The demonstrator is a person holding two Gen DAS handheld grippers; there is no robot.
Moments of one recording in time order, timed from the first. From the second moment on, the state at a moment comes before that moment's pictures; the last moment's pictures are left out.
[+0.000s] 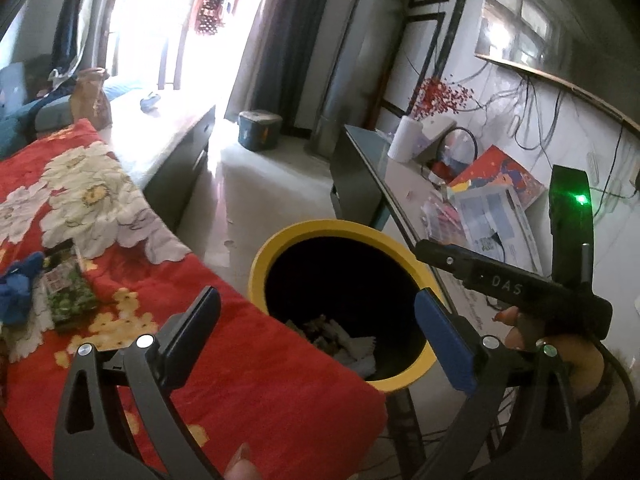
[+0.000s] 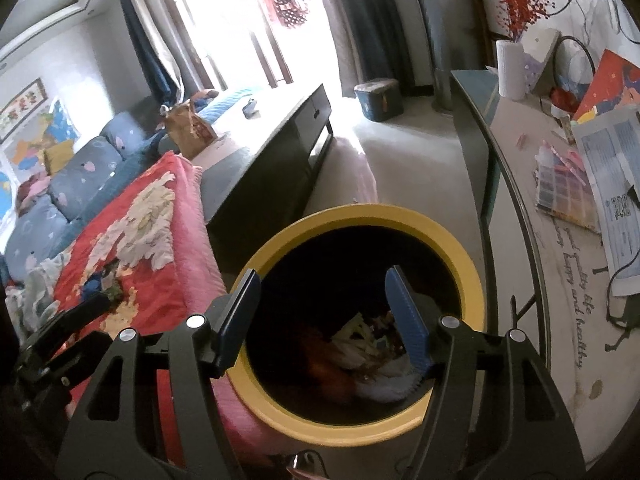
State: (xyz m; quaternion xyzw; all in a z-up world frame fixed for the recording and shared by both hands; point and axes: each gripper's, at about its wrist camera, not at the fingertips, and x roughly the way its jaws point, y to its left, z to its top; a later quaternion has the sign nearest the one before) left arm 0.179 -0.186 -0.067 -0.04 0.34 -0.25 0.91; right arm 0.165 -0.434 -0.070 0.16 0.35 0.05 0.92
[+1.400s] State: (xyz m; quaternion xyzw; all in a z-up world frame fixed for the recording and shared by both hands) left arm 0.158 0.044 -0.054 -0.10 0.32 -0.02 0.94; right arm 0.187 -0.215 -0.046 0.03 0.35 0.26 0.90
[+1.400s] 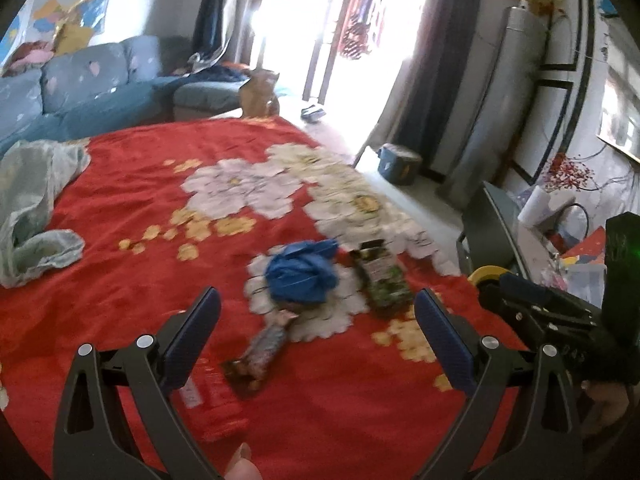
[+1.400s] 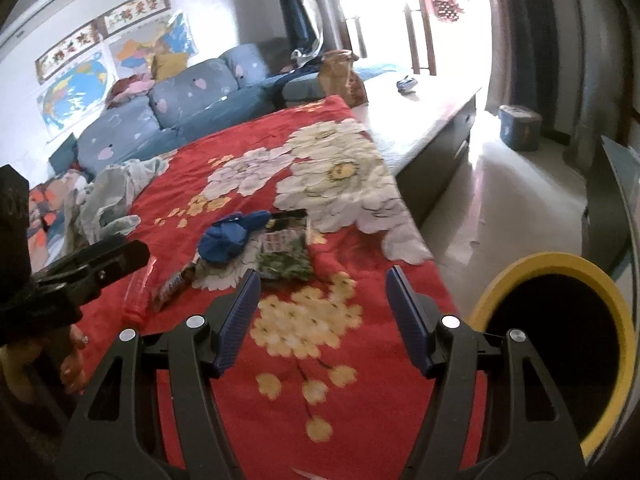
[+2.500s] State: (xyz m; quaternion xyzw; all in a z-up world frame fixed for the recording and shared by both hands) left arm 0.184 0.044 -0.105 -0.04 0.43 -0.03 0.90; right arm 0.225 -0.180 -0.089 0.06 0.42 0.30 0.86
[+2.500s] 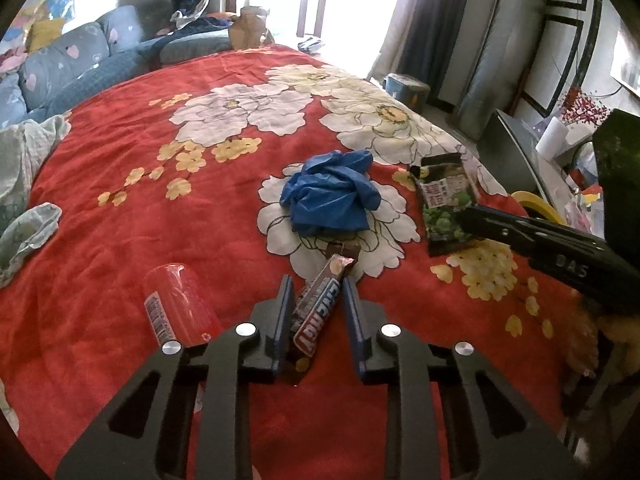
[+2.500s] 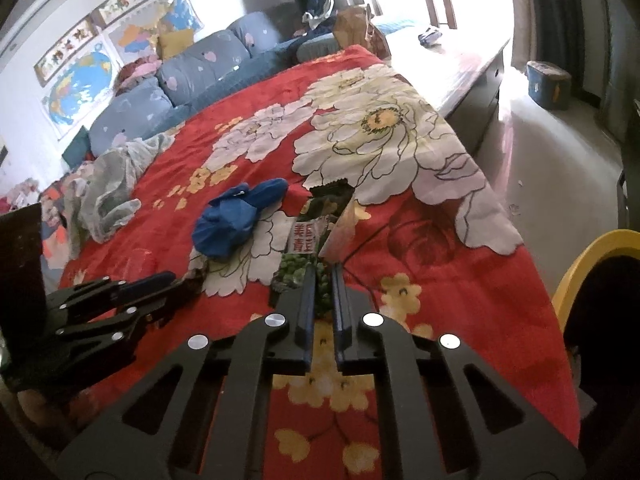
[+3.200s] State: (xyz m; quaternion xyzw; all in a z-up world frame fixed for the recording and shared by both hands) left arm 0.168 -0.008 -0.062 -0.04 0.38 -0.09 0.92; right arm 0.193 -0.238 -0.062 0.07 0.37 0.27 0.89
